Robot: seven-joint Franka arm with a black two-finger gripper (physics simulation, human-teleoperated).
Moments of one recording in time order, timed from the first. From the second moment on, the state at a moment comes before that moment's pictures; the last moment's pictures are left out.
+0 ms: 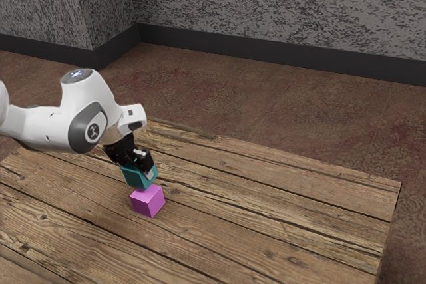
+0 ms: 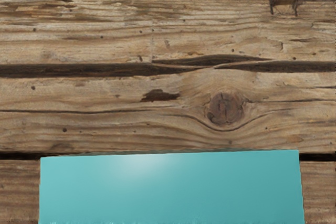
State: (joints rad) arm 0.19 -0.02 -0.16 -2.41 -0.16 2.58 0.15
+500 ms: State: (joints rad) arm 0.18 -0.05 -0.18 -2.45 -0.16 2.58 0.05
